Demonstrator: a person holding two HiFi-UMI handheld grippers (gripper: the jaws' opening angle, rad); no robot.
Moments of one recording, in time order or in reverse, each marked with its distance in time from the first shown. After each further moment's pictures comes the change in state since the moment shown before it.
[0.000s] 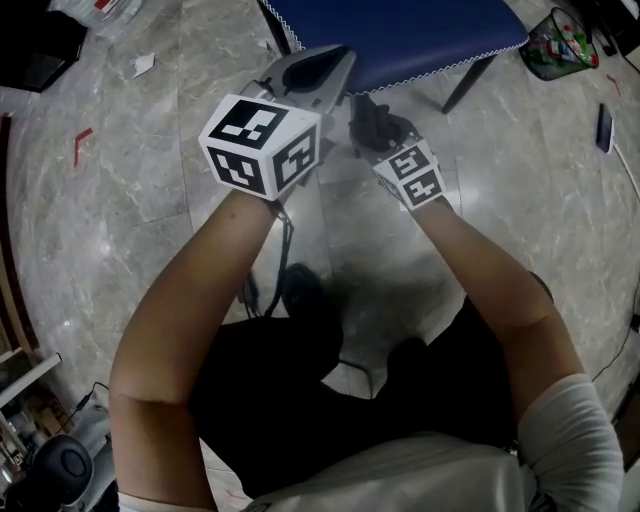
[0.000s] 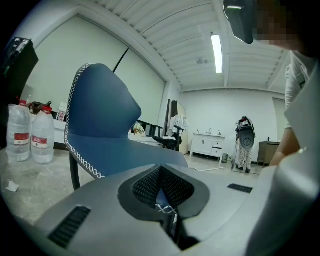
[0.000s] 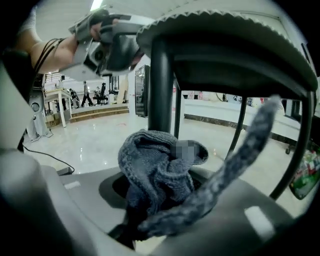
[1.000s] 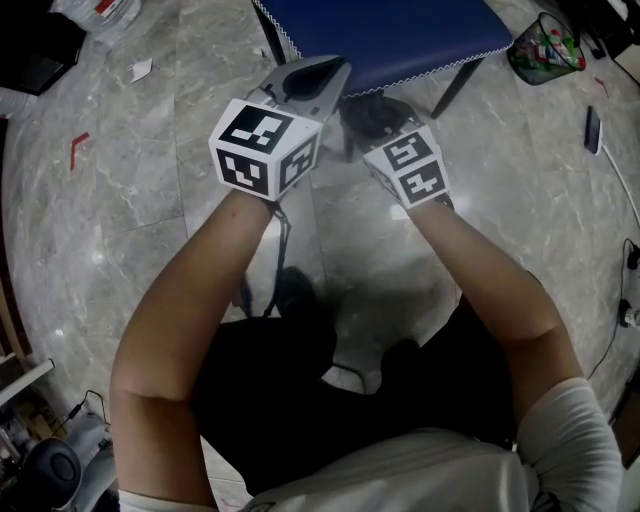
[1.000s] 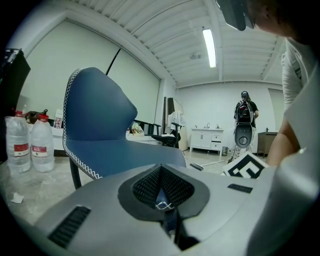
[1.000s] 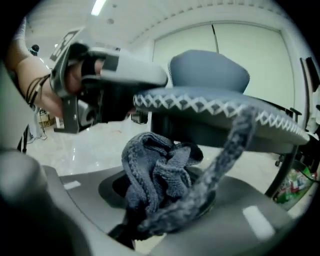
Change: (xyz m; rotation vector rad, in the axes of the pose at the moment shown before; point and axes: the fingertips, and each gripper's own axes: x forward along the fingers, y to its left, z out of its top) left arm -0.008 -0.008 -0.006 0.079 0.027 -0.003; right arm -0.040 0.002 0.081 -0.032 -0.016 -0.076
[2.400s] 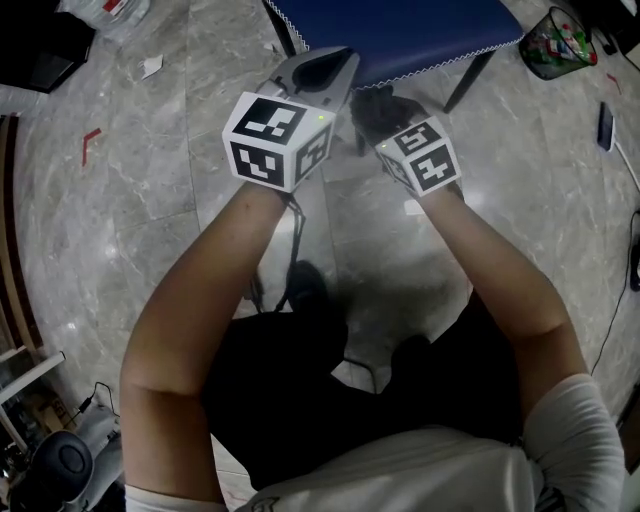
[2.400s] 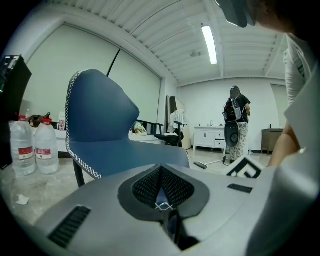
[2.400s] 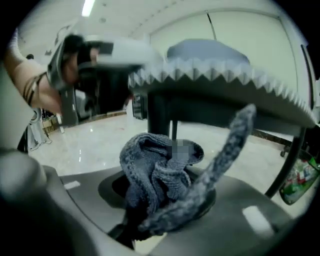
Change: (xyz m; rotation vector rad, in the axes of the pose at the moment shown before) left arm 0.002 0.004 0.001 0.019 0.009 0.044; right arm 0.009 0.002 -0.019 0.053 0.064 0.057
